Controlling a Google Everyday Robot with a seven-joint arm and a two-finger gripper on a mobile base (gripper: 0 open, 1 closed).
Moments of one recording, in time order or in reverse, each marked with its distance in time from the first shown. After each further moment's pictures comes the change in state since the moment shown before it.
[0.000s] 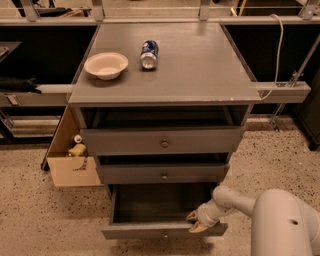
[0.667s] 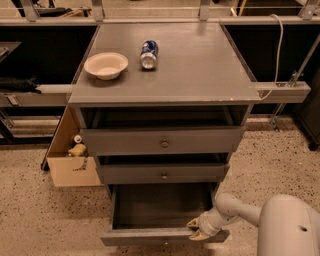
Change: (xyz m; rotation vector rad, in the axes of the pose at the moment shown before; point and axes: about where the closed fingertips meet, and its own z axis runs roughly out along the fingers) arm -0.005 0.036 0.008 -0.032 -0.054 0.036
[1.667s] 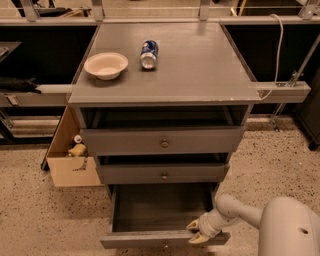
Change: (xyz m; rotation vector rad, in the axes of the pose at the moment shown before) arm -0.001 0.010 0.005 -0.018 -0.036 0.010
